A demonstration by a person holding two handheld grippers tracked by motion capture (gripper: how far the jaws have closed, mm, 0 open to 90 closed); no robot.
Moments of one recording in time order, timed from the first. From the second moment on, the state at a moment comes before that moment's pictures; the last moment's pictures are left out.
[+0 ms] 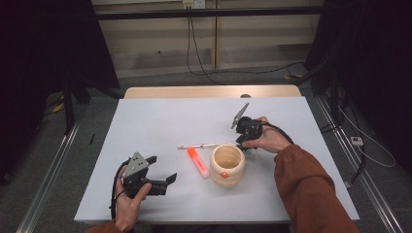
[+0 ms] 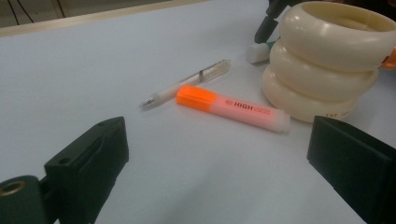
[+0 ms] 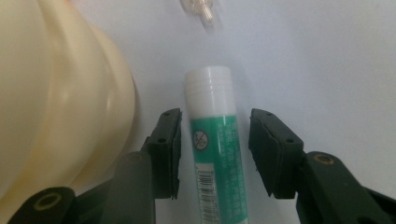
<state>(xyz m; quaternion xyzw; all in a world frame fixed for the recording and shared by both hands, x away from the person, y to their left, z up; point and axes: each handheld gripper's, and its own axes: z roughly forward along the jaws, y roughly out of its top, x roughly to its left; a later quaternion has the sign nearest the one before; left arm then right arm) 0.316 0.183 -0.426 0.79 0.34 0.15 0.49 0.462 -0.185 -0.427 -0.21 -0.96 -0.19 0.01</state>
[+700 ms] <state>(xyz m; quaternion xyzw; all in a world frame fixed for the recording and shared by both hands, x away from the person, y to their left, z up) 0.317 0.184 -0.427 0.79 0.34 0.15 0.49 0.463 -0.181 -0.436 -0.21 -0.96 -0.17 0.01</state>
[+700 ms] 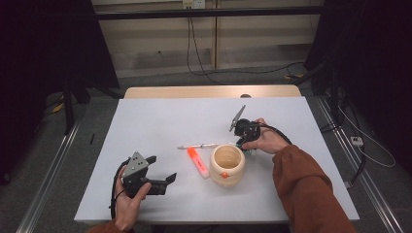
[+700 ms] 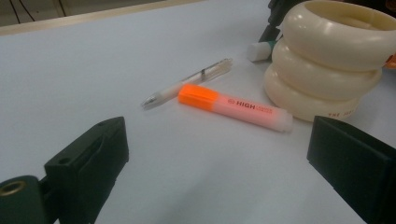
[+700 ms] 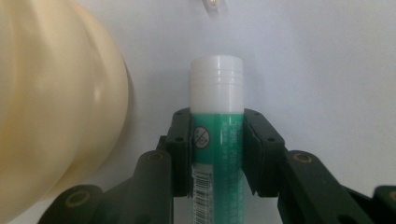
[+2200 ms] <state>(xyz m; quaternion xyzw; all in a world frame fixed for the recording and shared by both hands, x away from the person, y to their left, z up) 0.317 0.186 -0.426 0.78 0.35 0.15 0.49 0.447 -0.223 -0.397 -0.30 -0.90 -0.32 -0.06</state>
